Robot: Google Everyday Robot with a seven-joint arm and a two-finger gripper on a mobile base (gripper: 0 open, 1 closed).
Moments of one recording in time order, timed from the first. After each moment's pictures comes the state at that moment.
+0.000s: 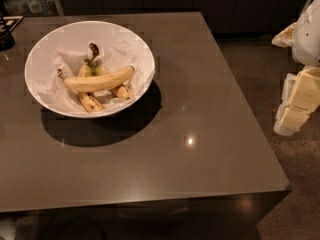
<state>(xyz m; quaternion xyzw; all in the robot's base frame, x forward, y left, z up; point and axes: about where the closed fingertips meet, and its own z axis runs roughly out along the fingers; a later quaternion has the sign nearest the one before) 0.438 -0.217 0.976 -0.60 0.78 -0.03 0.16</state>
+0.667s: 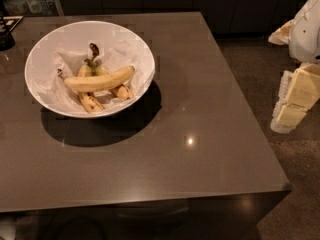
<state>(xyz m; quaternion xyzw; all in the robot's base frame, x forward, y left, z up) 0.441 -0.211 0.979 -0.61 0.78 -0.03 0.16</state>
